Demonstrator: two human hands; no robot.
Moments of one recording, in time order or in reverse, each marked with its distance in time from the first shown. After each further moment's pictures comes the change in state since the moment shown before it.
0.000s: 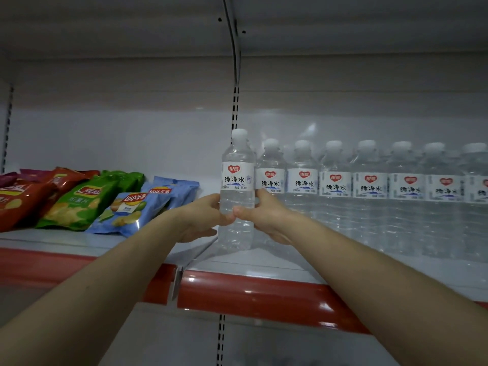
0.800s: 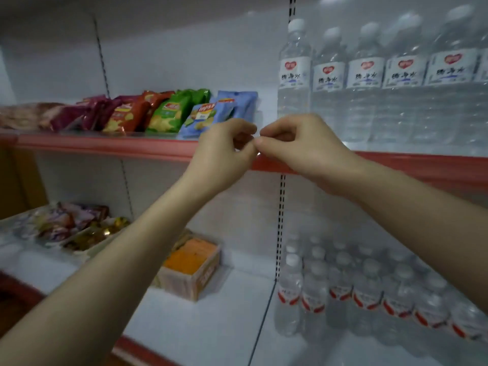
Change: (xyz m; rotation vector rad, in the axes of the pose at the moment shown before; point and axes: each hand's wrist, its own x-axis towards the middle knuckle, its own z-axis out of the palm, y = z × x) left_hand -0.165 -0.021 0.031 0.468 0.635 0.385; right_hand -0.149 -0.015 0.044 -0.016 -0.068 -0.336
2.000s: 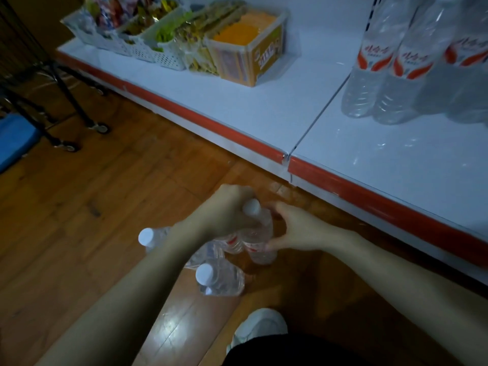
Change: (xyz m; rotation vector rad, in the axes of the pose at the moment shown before) left_hand -0.404 -0.064 0.039 0.330 -1.036 -0.571; right_hand -0.347 0.225 0.199 0.193 -1.105 0.474
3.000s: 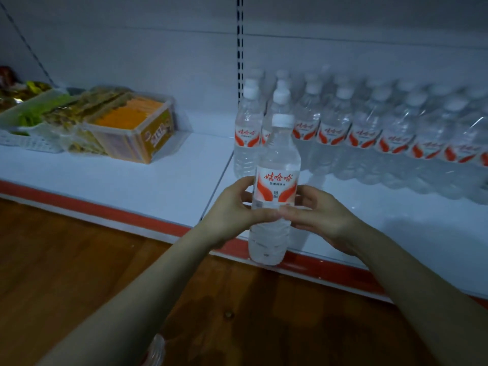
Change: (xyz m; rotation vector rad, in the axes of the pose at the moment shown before) left_hand 0.129 0.112 -0.021 -0.910 -0.003 0.267; right_hand -0.100 0.007 -0.137 0.526 0.736 0.105
